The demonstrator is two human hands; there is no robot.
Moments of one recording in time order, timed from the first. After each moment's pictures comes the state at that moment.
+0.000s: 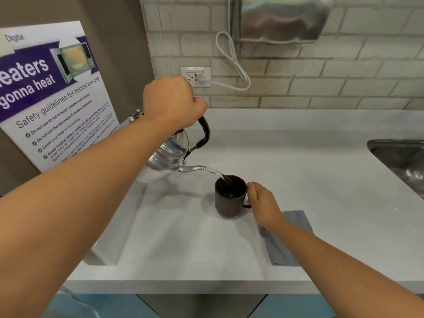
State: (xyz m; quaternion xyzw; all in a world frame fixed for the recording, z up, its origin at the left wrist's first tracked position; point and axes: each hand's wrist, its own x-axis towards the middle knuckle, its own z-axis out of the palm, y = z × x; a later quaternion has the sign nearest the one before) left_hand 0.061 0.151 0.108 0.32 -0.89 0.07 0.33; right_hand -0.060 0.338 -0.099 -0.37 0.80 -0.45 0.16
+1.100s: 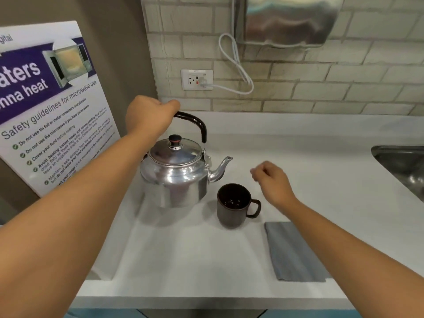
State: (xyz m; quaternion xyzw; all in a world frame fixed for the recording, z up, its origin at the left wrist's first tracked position) left_hand 0.074 0.104 0.079 0.45 -0.73 -0.30 0.41; right_hand -0.091 0.310 -0.043 -0.33 0.77 -0.52 0.15
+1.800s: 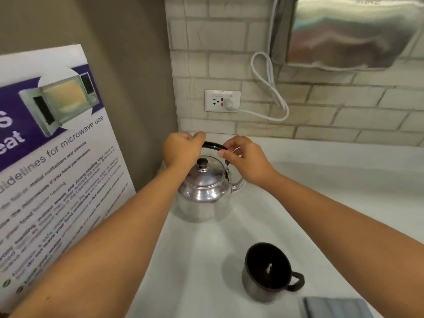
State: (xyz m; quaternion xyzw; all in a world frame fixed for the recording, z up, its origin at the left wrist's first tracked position) left_hand -0.001 0.006 0.016 0.45 -0.69 -0.34 0.45; right_hand -0.116 0.125 0.020 -0.52 0.70 -0.47 0.12
